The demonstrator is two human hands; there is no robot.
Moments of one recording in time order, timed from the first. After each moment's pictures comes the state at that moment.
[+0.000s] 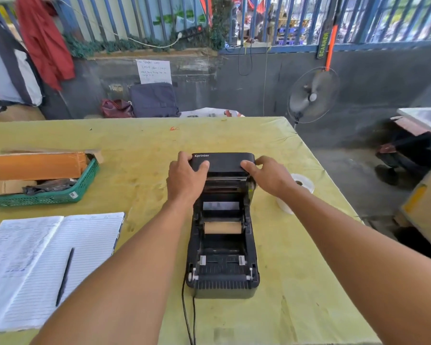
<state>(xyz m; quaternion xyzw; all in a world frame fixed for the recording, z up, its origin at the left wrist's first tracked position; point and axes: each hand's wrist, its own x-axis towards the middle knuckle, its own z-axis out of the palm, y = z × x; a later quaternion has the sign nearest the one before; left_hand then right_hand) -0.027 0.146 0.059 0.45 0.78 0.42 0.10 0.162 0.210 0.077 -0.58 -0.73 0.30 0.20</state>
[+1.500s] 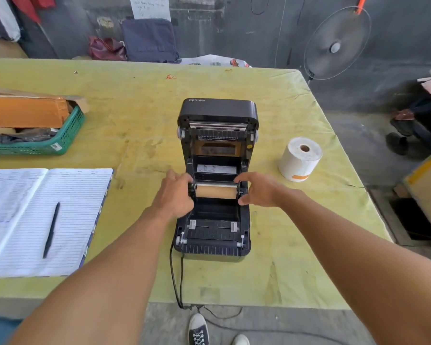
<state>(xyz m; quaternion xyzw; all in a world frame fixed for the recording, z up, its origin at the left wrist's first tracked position) -0.030 0.107 -0.045 0.53 0.81 0.13 0.19 0.175 0.203 -0.019 -0.47 -0.82 0.32 -0.05</state>
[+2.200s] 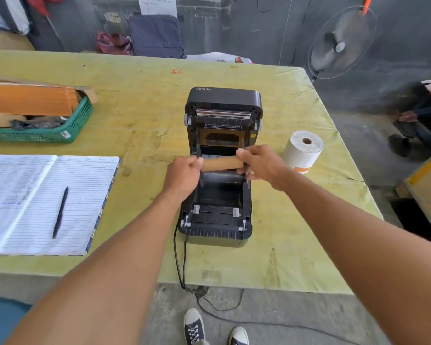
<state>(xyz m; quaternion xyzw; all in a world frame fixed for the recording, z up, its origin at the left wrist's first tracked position) -0.015 0.100 -0.024 0.46 0.79 0.36 0.20 0.160 0.188 0.006 -0.51 -0.68 0.50 0.16</state>
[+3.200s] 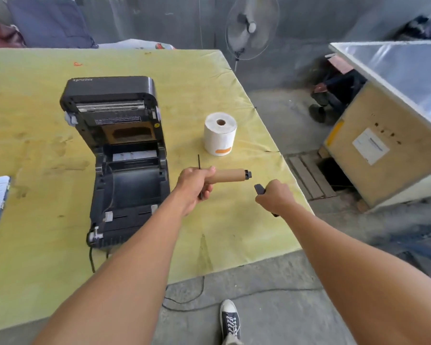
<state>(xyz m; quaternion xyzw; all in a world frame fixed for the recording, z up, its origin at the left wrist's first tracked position) 0.172 0.153 -0.055 0.26 0.61 0.43 0.61 0.383 0.176 -0.089 -0.77 -0.57 0.26 0.03</state>
